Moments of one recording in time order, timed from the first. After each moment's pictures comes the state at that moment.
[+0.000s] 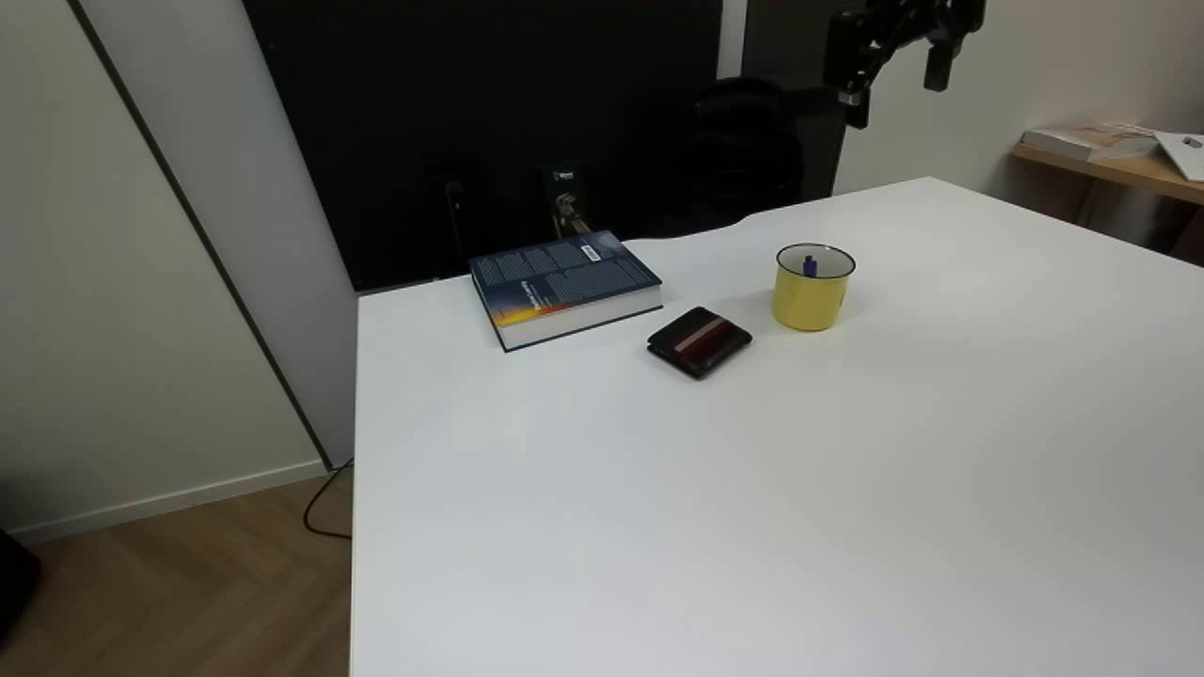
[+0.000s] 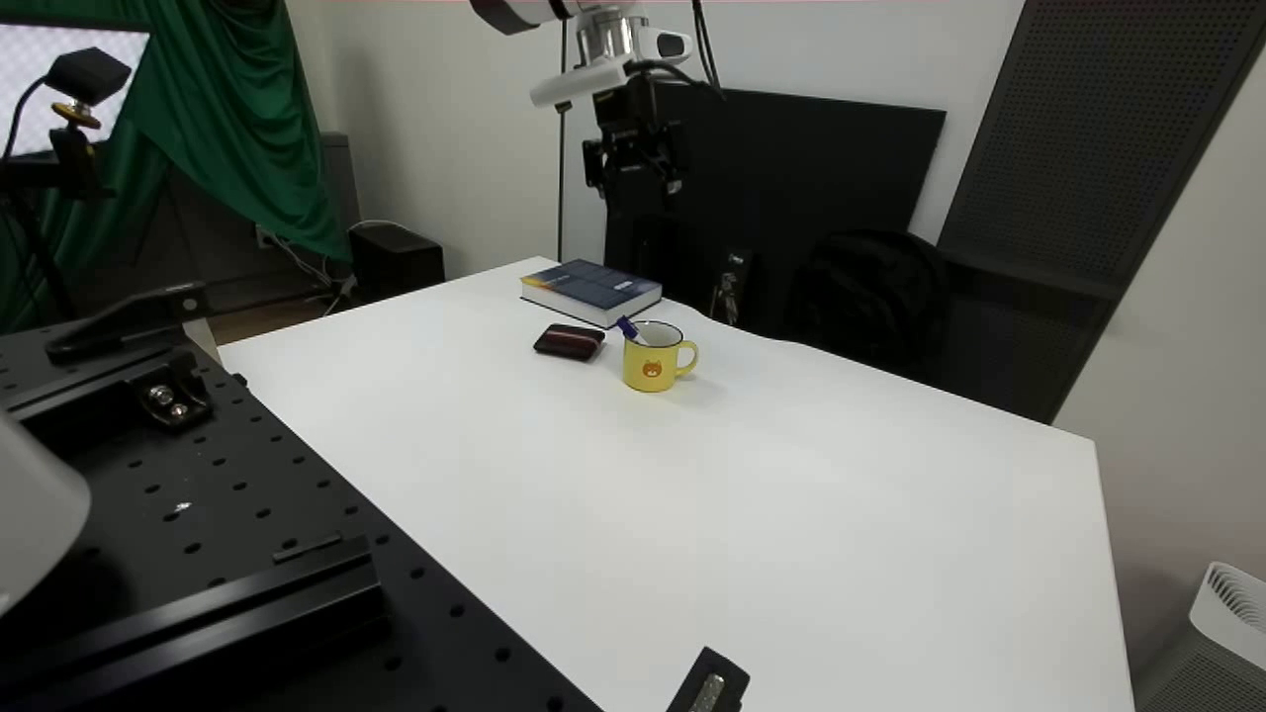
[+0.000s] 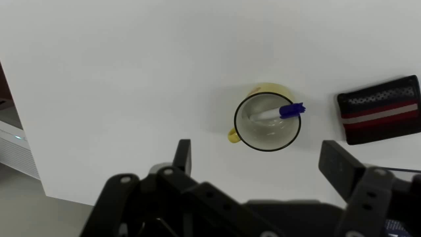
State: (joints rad) arm 0.29 0.65 -0.07 -1.80 -0.36 2.45 0.51
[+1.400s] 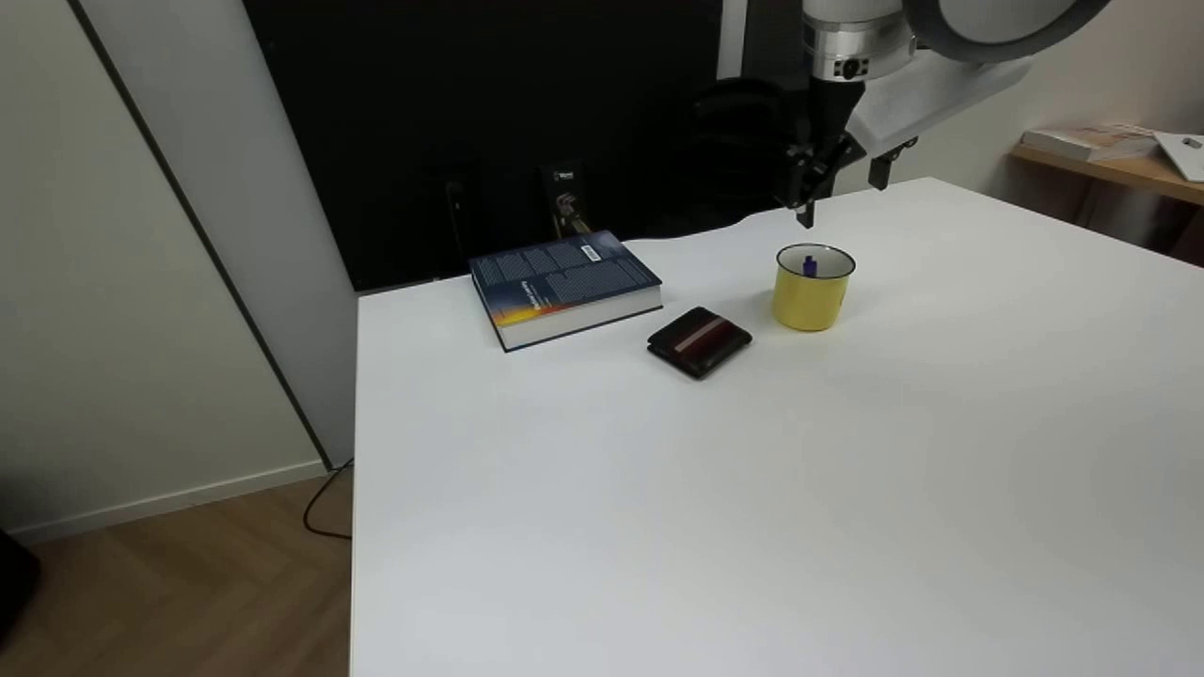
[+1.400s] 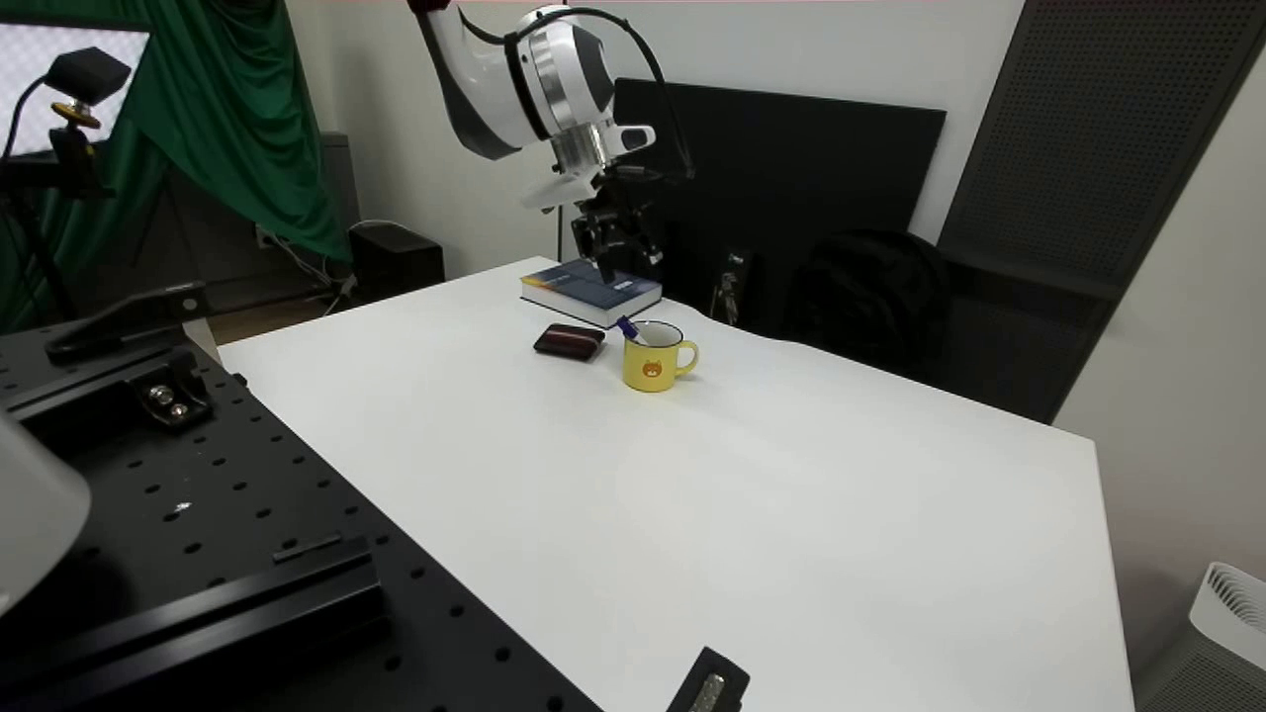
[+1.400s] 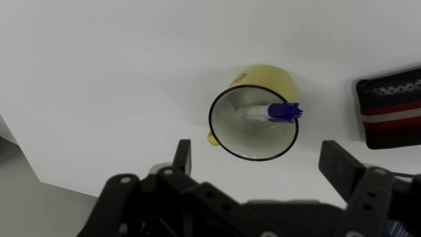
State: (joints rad) arm 0.54 0.93 -0.30 -1.72 -0.36 2.70 0.70
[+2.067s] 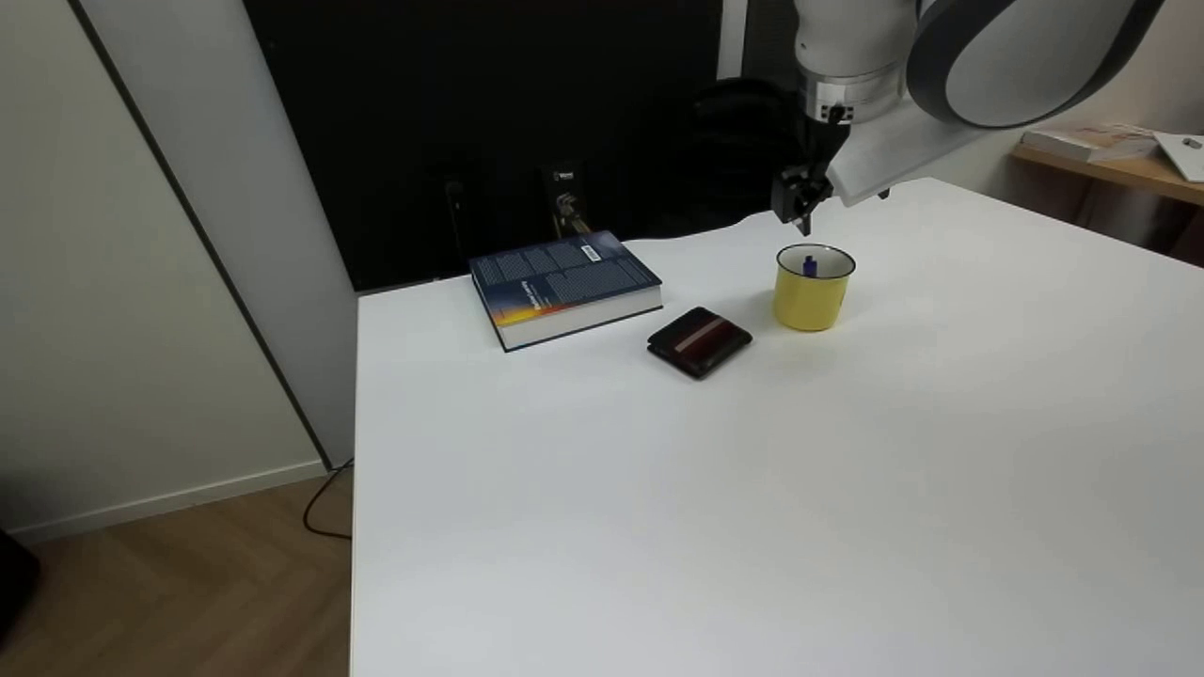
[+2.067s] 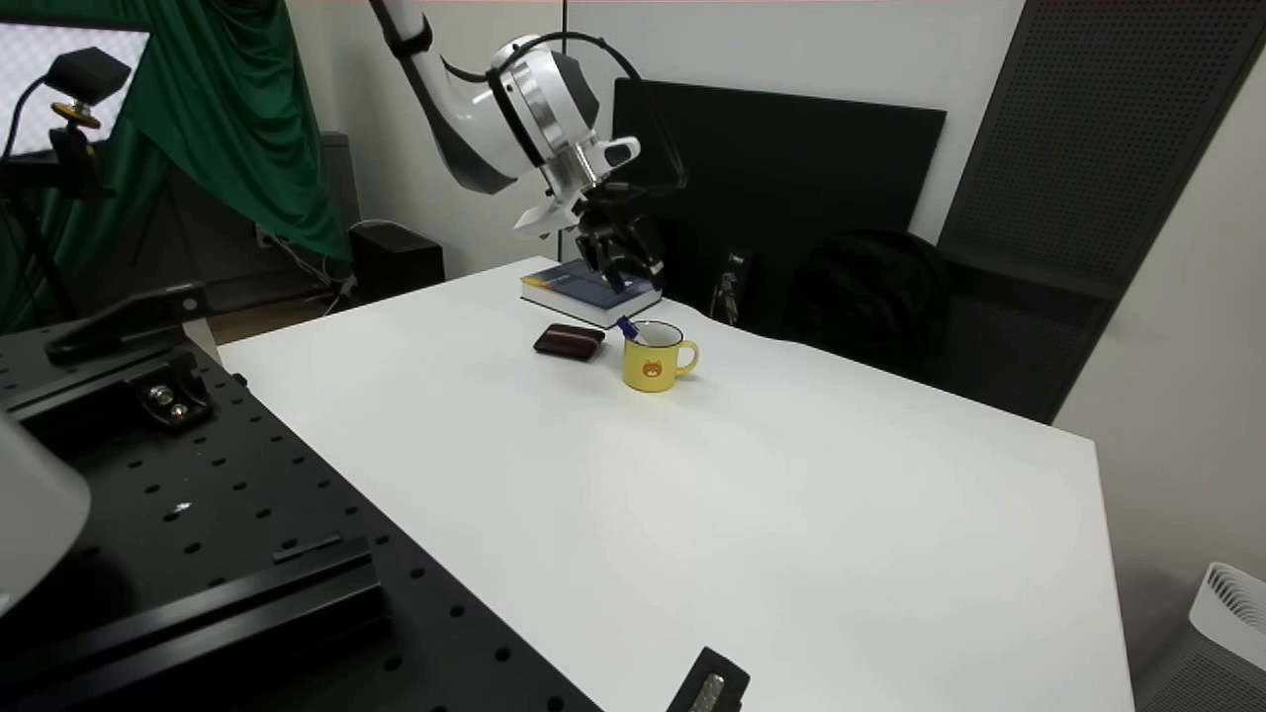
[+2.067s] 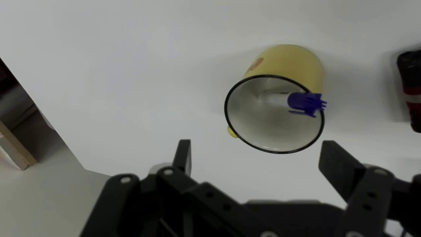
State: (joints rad) arm 0.73 1.03 -0.49 -1.72 -0.35 2.77 0.93
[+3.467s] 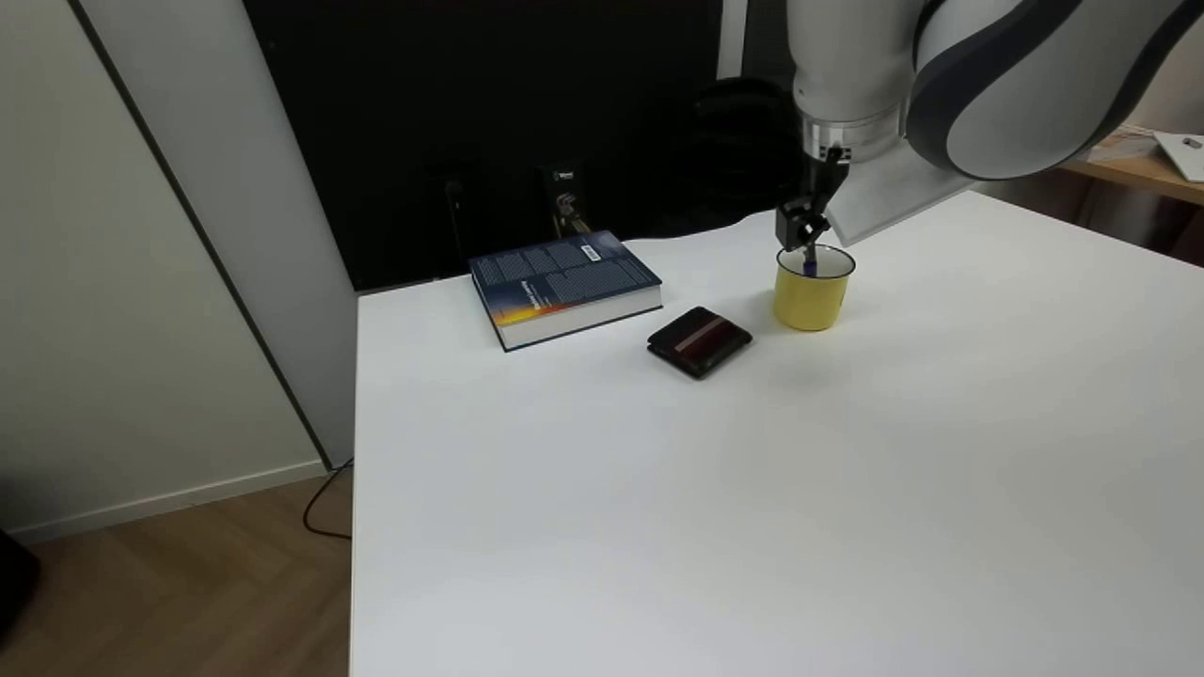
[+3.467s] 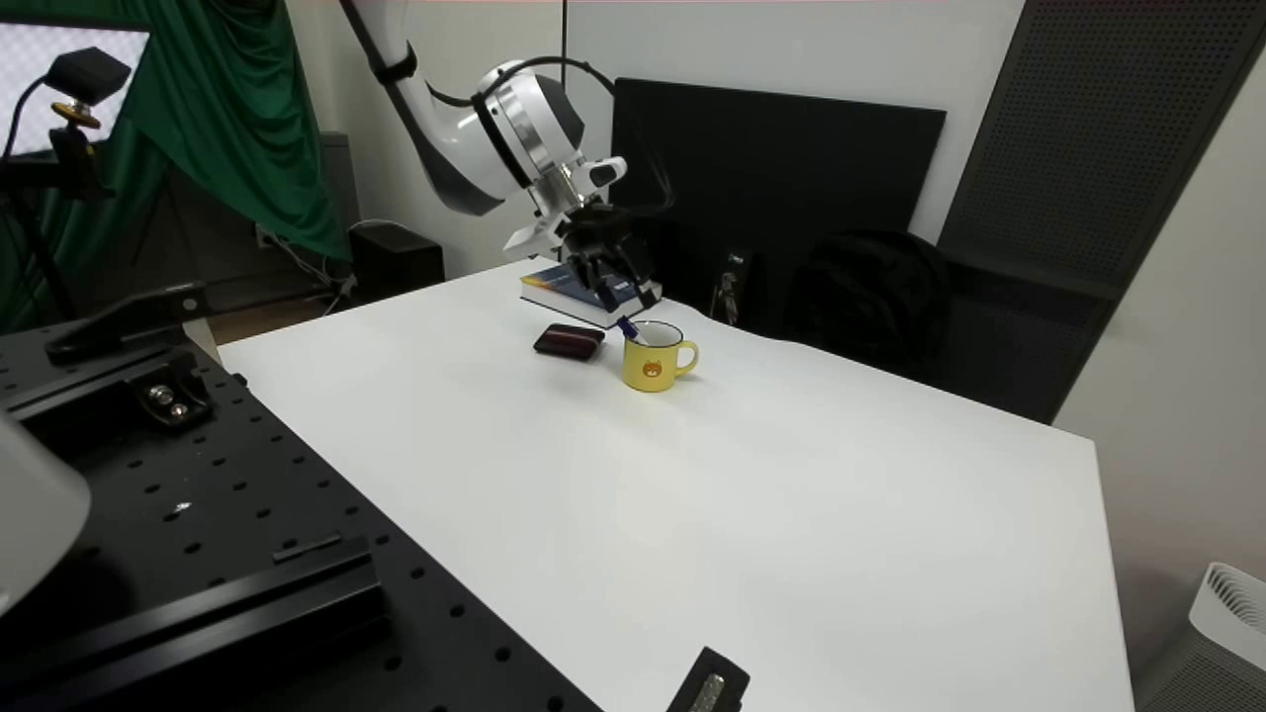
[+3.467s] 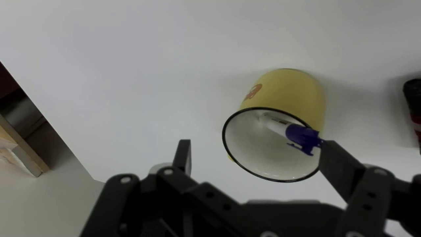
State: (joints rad) arm 0.79 1.09 -0.53 -1.72 -0.31 2.77 0.98
